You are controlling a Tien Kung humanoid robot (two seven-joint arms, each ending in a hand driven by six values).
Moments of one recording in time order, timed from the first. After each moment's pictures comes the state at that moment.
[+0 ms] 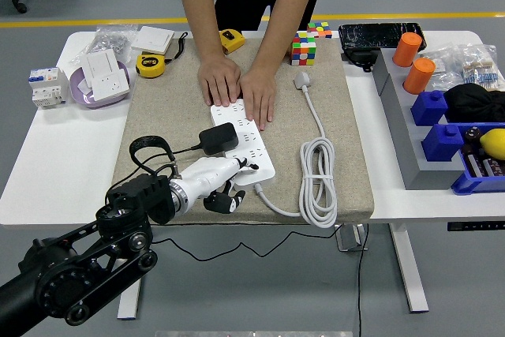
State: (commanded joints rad) left arm -0.40 0.19 -0.76 -1.45 1.97 -0.19 0.39; right arm 0.07 -0.19 1.06 0.18 -1.28 0.03 0.05
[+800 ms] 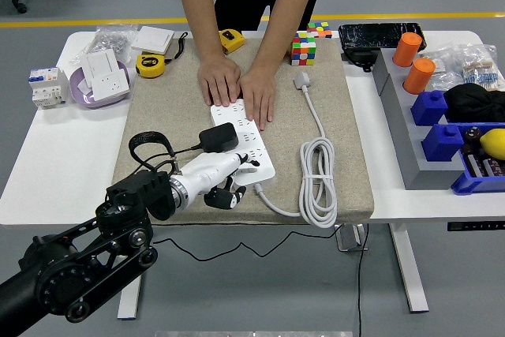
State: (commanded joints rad) left arm -0.41 0.18 -0.77 -1.46 1.97 -0.19 0.38; right arm 0.07 -0.19 1.06 0.18 -1.28 0.03 0.05
